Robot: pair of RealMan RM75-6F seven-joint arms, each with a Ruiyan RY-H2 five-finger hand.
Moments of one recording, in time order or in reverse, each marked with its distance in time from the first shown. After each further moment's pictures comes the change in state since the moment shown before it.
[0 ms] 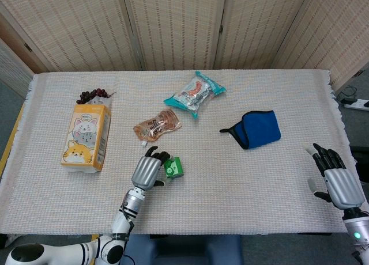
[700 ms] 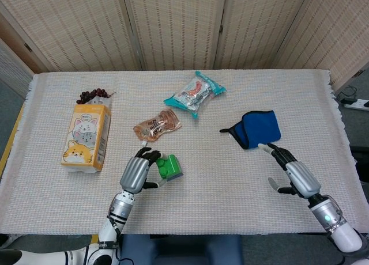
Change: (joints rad) left arm 0.079 0.141 0.009 -0.271 0.035 0.083 -0.076; right arm 0.196 -0.069 -0.016 0.019 -0.130 -0.178 0.446
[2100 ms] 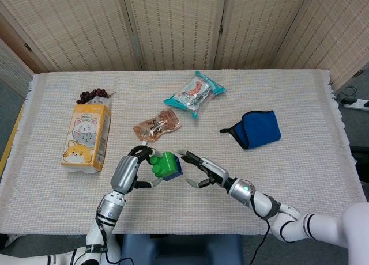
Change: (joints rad) left arm 0.031 0.132 -0.019 -0.200 -0.013 -0.001 -0.126; right arm 0.471 -0.384 0.020 0.123 0.042 -0.303 0.783
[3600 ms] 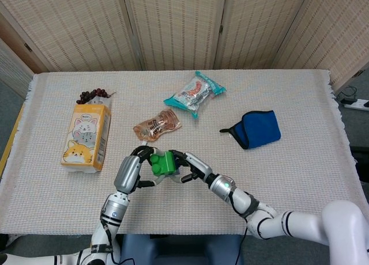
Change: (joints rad) left arm 0.001 -0.056 -0.018 0.013 -0.033 0.013 0.003; right arm 0.045 -0.141 0.117 0.023 0.191 -0.062 -0.250
